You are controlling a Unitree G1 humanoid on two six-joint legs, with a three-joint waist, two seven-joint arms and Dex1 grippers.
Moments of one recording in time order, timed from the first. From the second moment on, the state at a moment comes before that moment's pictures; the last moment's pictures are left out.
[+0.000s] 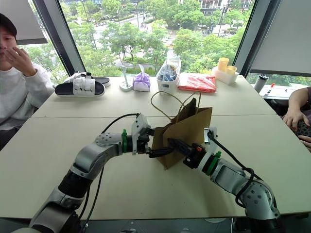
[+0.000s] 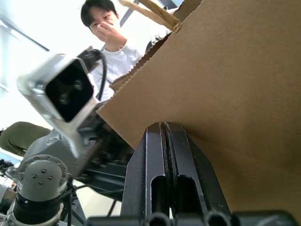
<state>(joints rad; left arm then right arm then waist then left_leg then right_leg) -0.61 0.28 -0.29 -0.02 -0.34 0.54 -0.84 -0.15 -0.48 -0.13 -0.39 1.35 0.83 0.22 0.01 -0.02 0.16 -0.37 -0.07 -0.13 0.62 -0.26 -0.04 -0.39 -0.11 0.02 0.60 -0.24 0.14</state>
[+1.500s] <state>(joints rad) -1.17 0.29 -0.17 1.14 -0.16 -0.20 -1.42 0.10 -0.57 -0.25 -0.50 1.48 0.80 0.32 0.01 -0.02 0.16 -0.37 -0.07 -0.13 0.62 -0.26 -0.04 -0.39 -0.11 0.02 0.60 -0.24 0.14</state>
